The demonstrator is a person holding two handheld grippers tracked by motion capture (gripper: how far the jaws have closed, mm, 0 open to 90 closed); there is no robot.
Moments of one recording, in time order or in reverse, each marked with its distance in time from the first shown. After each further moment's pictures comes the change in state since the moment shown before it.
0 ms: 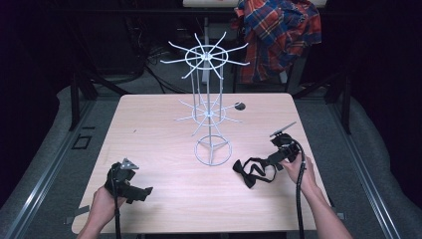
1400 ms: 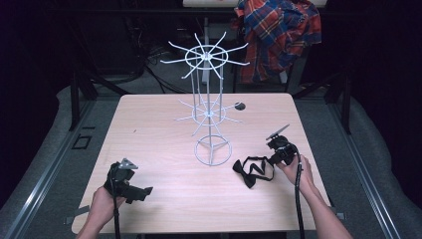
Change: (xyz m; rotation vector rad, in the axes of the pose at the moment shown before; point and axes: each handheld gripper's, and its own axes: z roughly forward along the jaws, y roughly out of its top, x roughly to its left) left arm 0.003 0.000 -0.001 -0.007 -0.035 -0.009; right arm 0.005 0.000 0.012 0.048 -0.125 -0.053
